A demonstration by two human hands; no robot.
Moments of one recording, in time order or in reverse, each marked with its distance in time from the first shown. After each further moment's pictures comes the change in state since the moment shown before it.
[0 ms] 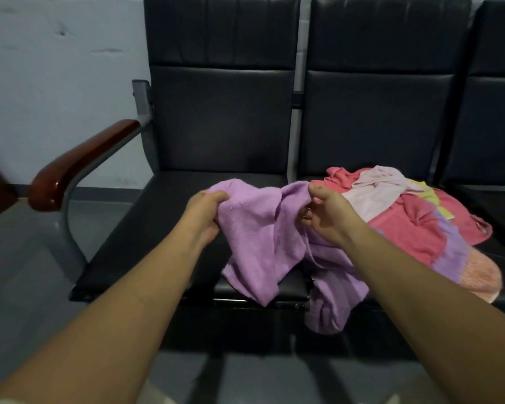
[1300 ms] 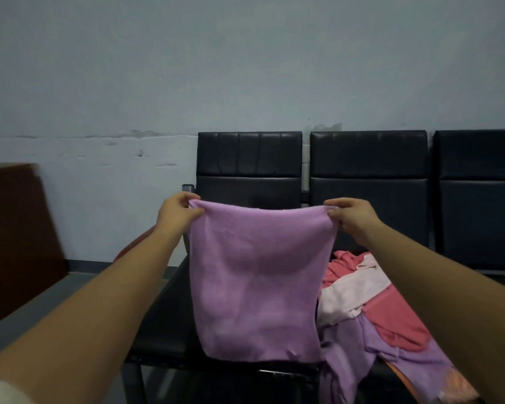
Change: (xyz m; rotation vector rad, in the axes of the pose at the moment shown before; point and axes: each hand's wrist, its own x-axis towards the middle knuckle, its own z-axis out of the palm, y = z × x) left_hand -0.078 0.194 -0.057 0.598 0.218 0.588; right_hand -0.092 -0.160 0.070 -0.702 0.229 -0.504
